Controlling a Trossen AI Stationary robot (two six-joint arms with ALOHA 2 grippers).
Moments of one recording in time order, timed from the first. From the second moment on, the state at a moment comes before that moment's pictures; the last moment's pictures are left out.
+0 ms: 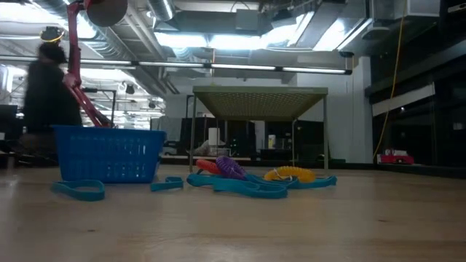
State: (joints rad) left arm -0.85 1.36 0.88 -0.35 0.12 -1.42; right arm 0.82 0.01 0.02 0.27 0.02 -0.06
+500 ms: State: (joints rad) left arm -0.40 1.12 0.95 -0.16 -0.27 -0.93; right arm 0.82 0.01 0.02 0.23 0.02 -0.06
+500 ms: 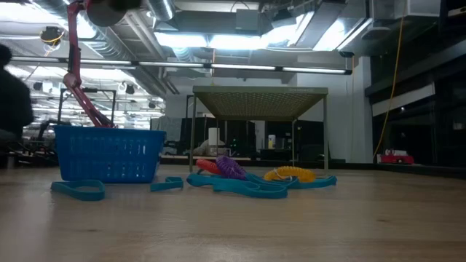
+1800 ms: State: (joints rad) left arm -0.09 1.58 0.95 -0.15 0.14 -0.80; right arm 0.82 0.01 0.02 0.23 0.02 -0.11
